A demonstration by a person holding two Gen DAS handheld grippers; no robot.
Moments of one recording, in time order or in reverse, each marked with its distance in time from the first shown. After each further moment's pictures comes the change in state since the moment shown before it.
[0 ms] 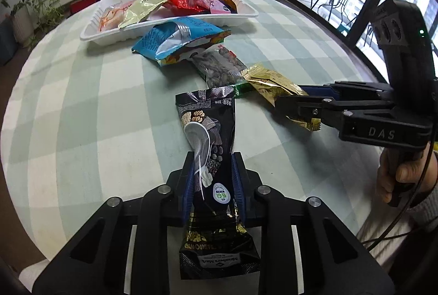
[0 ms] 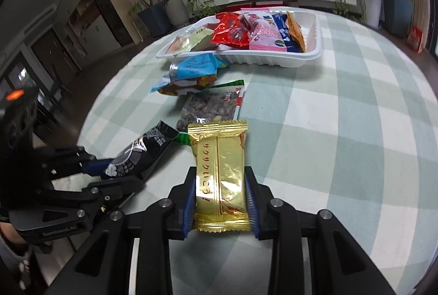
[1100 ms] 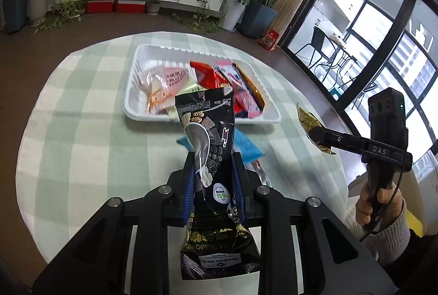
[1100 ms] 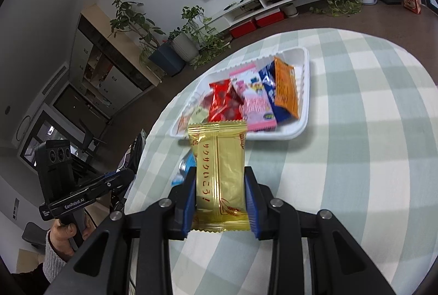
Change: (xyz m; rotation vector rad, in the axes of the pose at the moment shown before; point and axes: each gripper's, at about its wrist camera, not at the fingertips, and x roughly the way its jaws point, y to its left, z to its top) left arm -0.059 0.093 0.092 -0.207 -0.199 -0.124; right arm -0.037 -0.046 0.086 0.197 -0.125 0.193
